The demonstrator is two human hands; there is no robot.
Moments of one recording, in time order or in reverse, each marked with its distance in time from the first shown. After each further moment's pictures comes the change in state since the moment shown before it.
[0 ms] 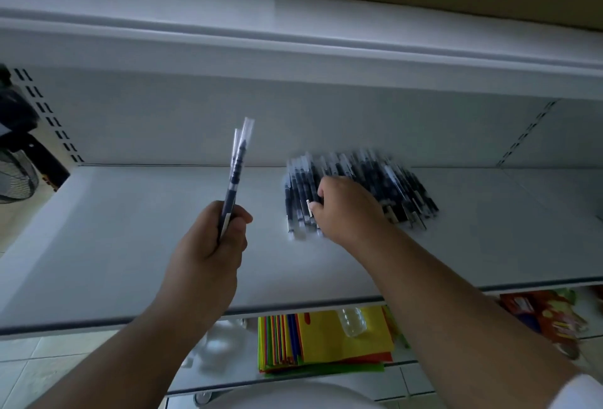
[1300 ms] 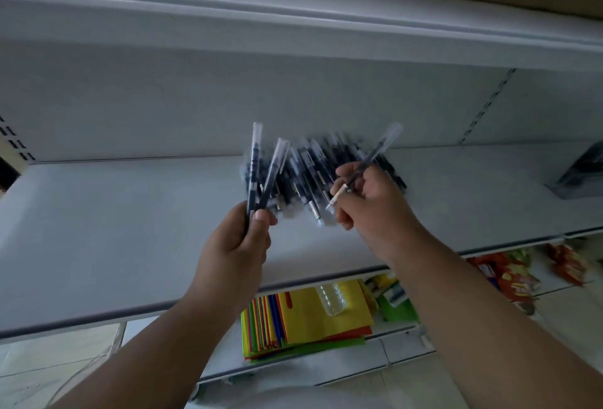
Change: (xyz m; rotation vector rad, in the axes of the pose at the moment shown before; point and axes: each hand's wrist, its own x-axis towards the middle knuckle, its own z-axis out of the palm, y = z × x) left_hand -0.012 -0.008 0.048 -0.149 -0.124 -0.117; right_hand -0.062 0.039 -0.024 1.082 0.118 0.194
